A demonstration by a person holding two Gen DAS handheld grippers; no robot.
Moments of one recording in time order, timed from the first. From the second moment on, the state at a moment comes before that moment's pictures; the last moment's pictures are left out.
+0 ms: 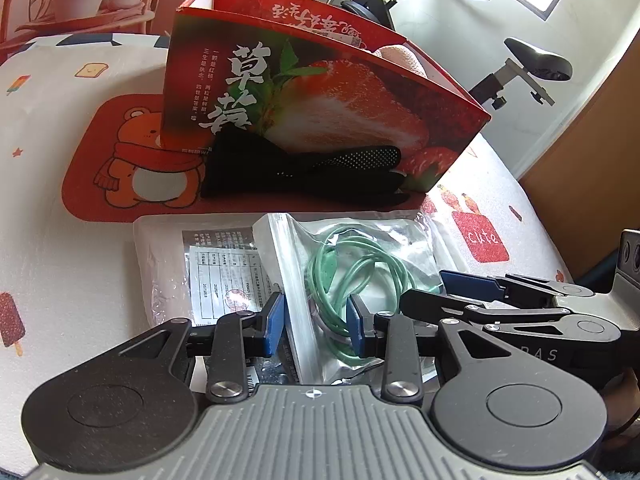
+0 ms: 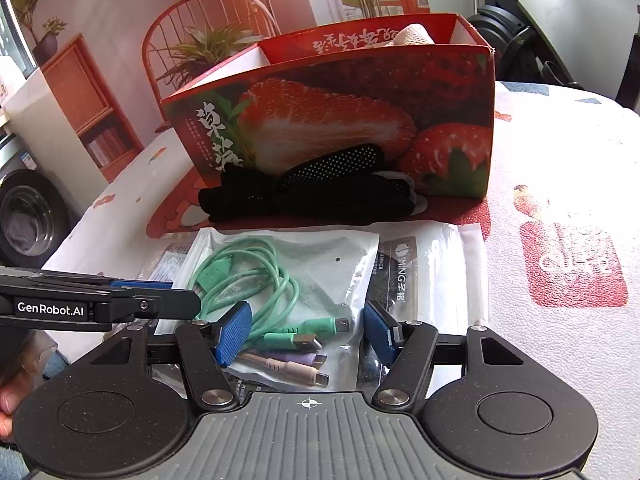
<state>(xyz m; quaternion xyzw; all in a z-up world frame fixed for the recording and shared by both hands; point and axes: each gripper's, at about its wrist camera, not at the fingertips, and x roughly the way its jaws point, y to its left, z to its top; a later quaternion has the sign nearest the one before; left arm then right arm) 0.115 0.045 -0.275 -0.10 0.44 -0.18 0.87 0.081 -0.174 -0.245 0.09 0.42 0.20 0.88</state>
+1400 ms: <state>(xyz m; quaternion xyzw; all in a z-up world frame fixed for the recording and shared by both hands) 0.108 0.047 -0.256 -0.09 0.41 -0.17 0.89 0.083 -0.169 -0.210 0.08 0.37 0.23 0.90</state>
